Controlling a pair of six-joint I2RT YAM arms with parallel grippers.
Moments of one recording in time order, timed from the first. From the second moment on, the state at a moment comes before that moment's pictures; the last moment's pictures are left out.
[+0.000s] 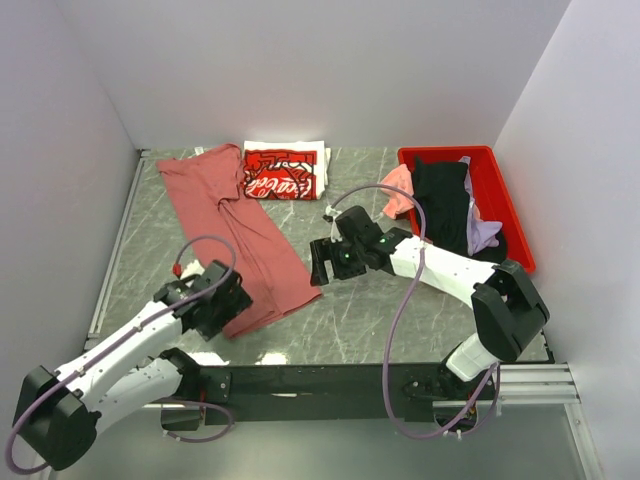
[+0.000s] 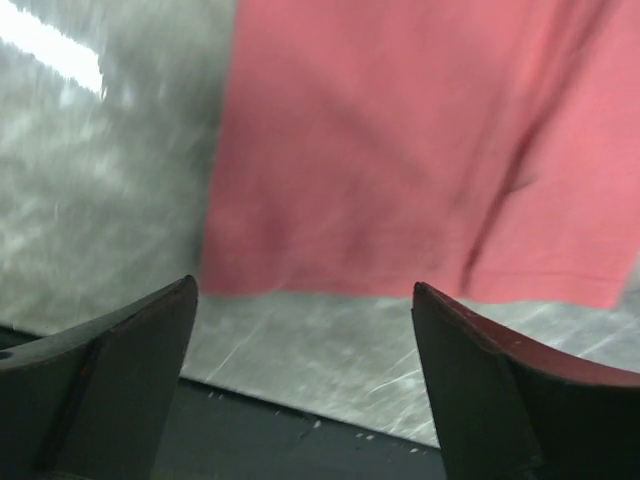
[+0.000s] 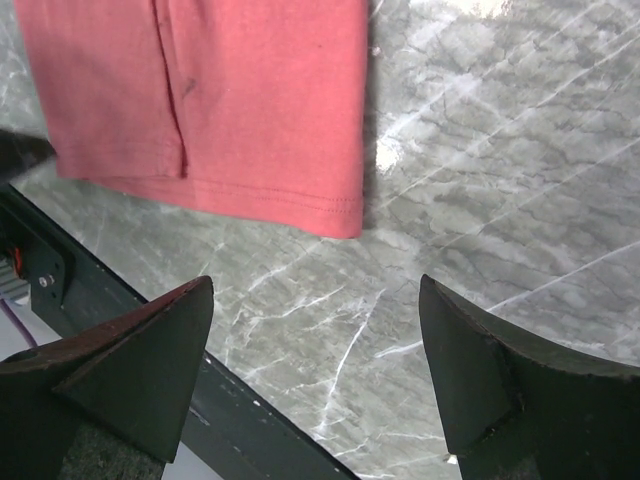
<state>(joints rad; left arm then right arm) -0.58 0.90 0.58 -0.86 -0.25 -1.27 0.72 1.55 1.03 -0.41 -0.24 0.43</state>
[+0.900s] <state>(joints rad) -0.65 0.95 0.45 -0.86 -0.26 -1.48 0.75 1.72 1.05 -0.37 -0.23 0.46</state>
